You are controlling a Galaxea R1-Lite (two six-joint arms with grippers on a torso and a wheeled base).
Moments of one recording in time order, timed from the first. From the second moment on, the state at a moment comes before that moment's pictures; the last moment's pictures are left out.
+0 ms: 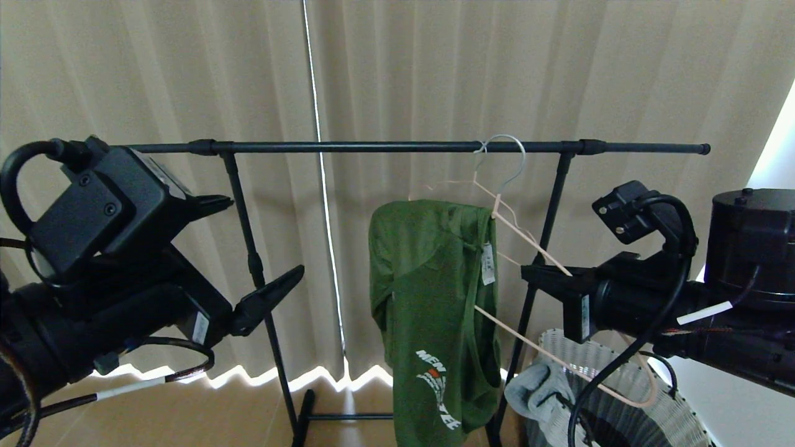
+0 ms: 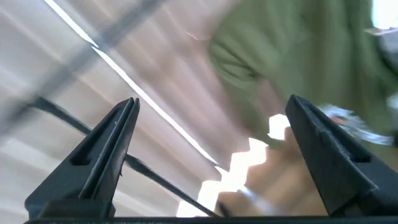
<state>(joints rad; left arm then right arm) -0.60 1.23 -0.64 -0.49 0.13 0.56 0.59 1.48 -0.69 -0.45 -0.06 0.08</state>
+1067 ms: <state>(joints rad) -0.63 1.48 -0.72 -0.64 0.01 0.78 0.69 1.54 -0.77 -0.47 0.13 -0.06</state>
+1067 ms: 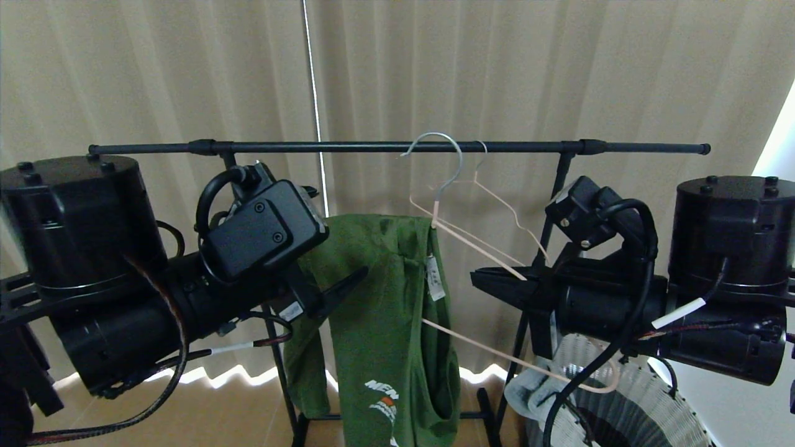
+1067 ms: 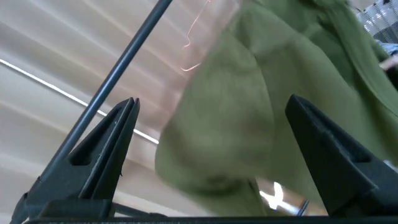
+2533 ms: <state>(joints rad) -0.58 1.53 -0.73 -0.65 0.01 0.84 0.79 1.54 -0.75 -0.51 0.19 -0.06</state>
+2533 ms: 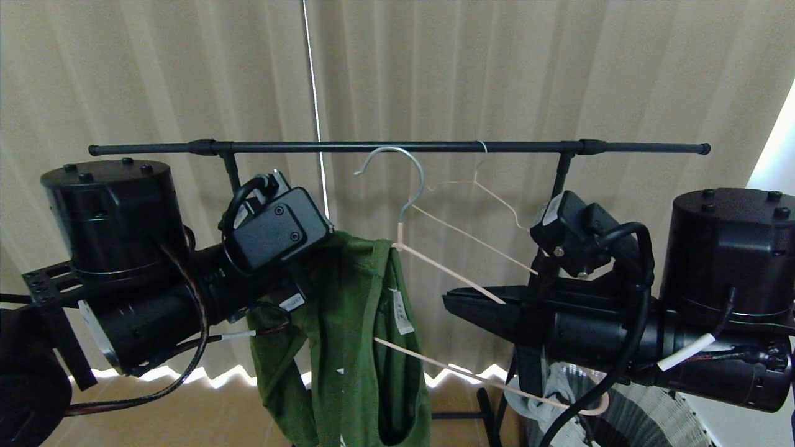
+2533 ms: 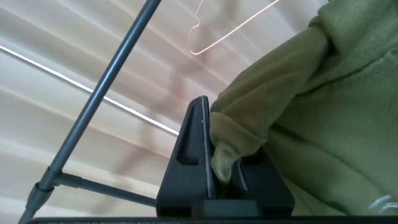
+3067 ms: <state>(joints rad) -0.56 1.53 -0.71 -0.65 0.10 0.83 0.77 1.54 -0.74 -0.52 0.14 -0.06</state>
